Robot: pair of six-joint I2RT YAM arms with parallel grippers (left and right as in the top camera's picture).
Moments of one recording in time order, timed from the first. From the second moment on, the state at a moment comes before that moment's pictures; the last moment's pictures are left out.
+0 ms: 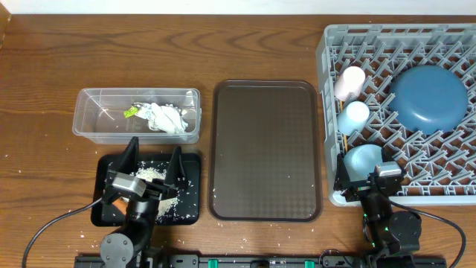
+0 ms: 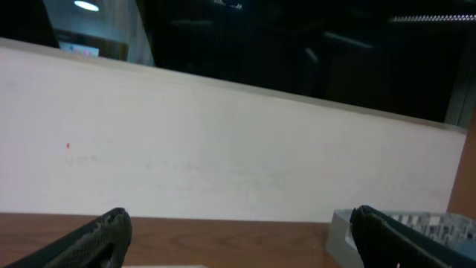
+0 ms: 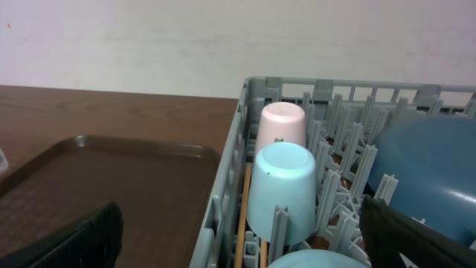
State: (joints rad) left arm -0.11 0.01 0.02 0.33 0.12 -0.25; right arm 0.10 0.01 0.01 -0.07 -0.05 0.02
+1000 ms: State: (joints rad) left arm -0.02 0.01 0.01 -0.09 0.08 -0.10; right arm 0.10 0.01 0.01 -0.07 -0.05 0.02
